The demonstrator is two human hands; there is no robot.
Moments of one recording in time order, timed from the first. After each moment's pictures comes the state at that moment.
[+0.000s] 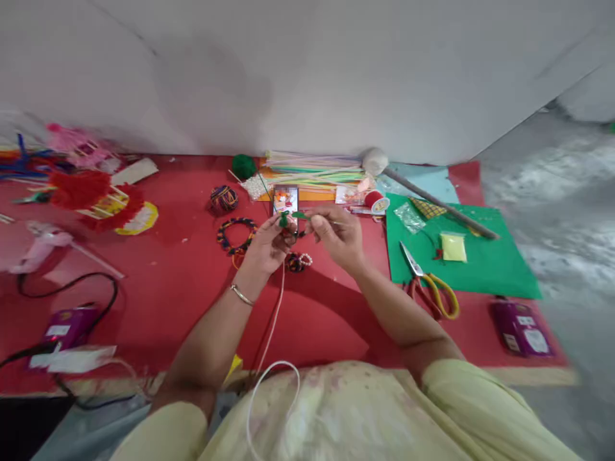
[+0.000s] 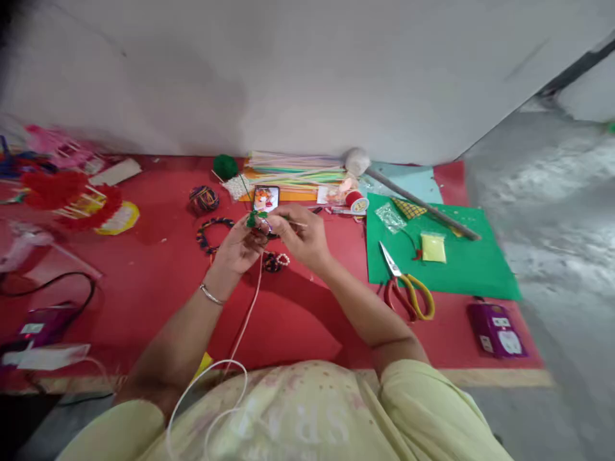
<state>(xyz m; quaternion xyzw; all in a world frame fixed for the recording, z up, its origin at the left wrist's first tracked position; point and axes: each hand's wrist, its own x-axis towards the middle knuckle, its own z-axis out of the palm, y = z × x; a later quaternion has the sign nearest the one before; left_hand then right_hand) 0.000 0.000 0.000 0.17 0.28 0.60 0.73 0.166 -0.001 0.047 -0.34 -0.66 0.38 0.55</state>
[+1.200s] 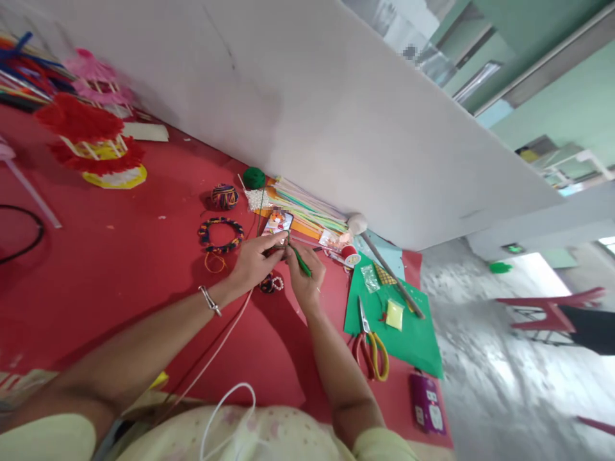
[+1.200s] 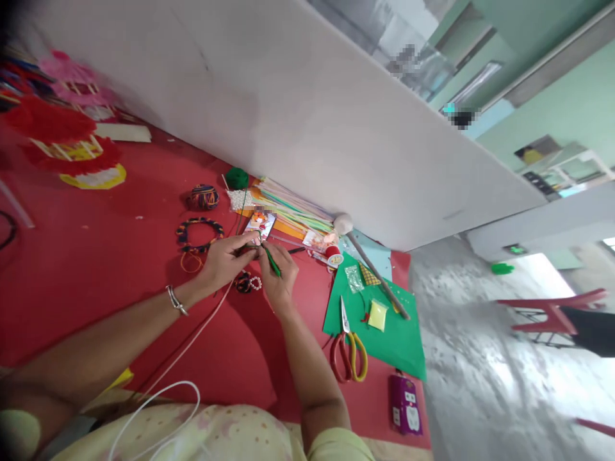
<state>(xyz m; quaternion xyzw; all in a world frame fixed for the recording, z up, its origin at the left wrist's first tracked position) 0.005 -0.014 -0.009 0.54 0.51 0.60 0.30 0.149 -0.005 0.005 -0.40 -0.72 0.25 0.51</state>
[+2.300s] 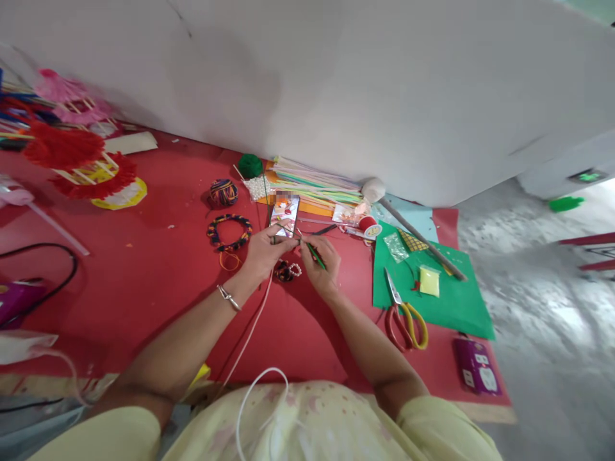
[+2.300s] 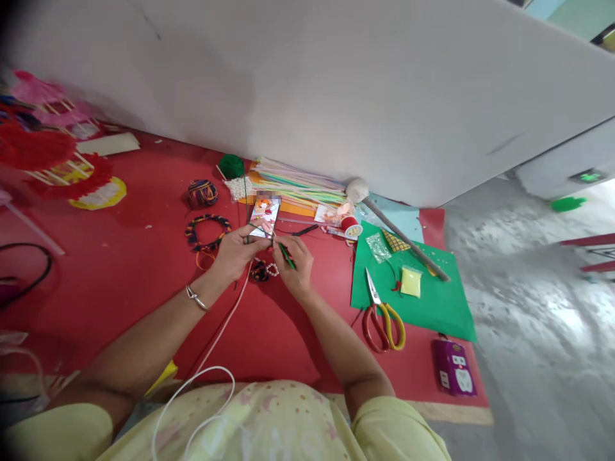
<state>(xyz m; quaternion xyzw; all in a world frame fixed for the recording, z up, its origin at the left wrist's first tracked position) 0.009 -0.005 -0.022 0.30 0.44 0.59 0.61 0.163 -0.007 -0.031 -0.42 -0.70 0.21 0.54</state>
